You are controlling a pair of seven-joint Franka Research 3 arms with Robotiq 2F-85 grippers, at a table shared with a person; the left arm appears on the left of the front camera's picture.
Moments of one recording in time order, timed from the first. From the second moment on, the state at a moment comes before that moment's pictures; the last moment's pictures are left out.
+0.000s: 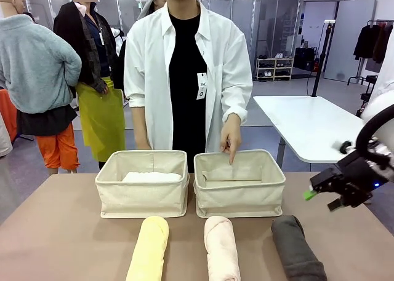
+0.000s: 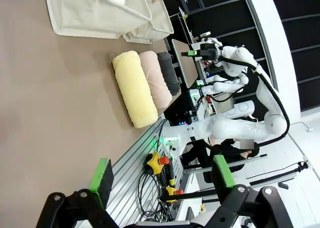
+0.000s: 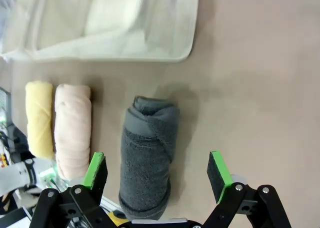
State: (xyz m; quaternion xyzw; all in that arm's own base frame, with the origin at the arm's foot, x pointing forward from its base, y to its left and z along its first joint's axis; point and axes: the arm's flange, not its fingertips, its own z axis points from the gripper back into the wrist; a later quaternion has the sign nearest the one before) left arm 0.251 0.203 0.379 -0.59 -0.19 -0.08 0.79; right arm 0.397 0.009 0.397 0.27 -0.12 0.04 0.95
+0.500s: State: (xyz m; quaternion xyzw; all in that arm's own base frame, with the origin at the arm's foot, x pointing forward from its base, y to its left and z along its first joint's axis) left arm 0.251 0.203 0.379 -0.59 -0.19 -0.08 0.79; right arm 0.396 0.048 0.379 0.21 -0.07 0.08 0.97
